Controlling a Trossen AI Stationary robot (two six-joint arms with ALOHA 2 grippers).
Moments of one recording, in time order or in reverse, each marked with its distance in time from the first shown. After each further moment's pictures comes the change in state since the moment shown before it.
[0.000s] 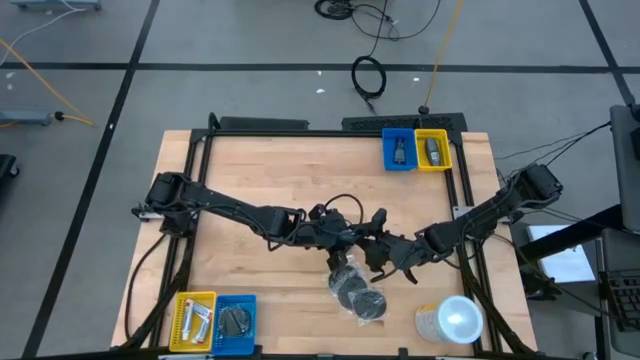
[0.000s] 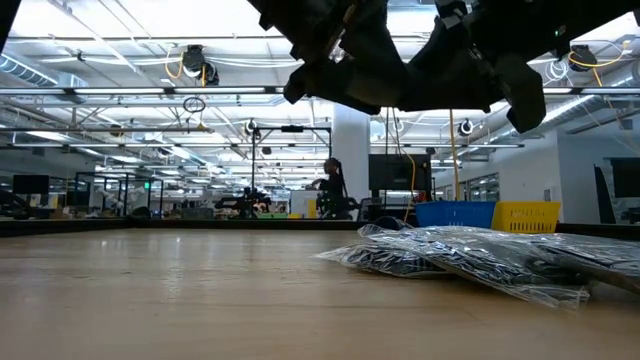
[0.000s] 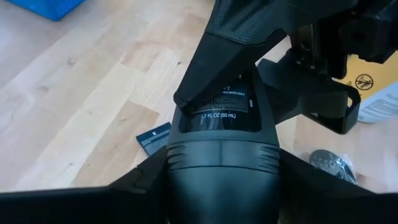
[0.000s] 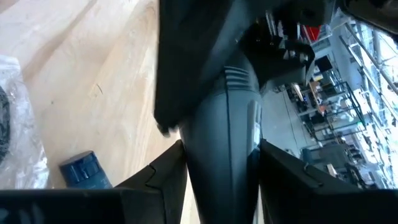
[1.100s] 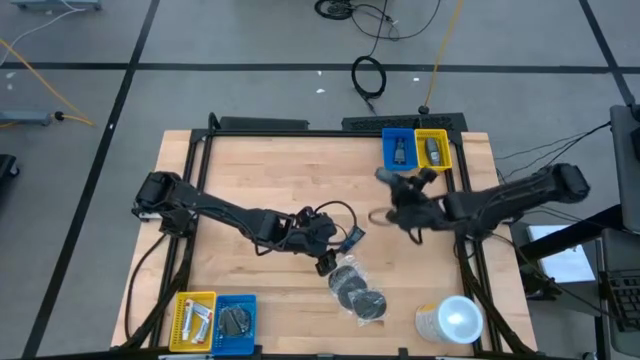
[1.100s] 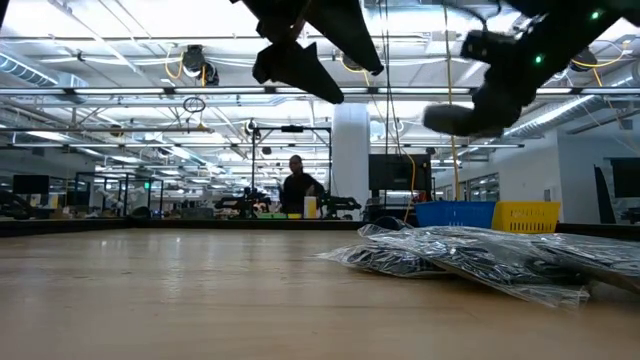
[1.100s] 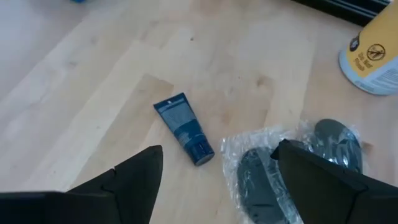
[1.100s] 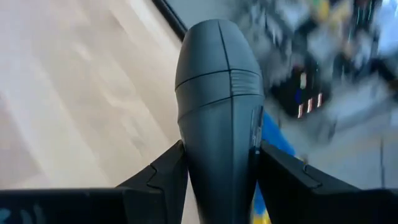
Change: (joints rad) left arm -0.050 -0.066 0.001 -0.177 -0.075 -0.048; right arm -0.276 -0.340 -0.002 -0.800 0.185 0.853
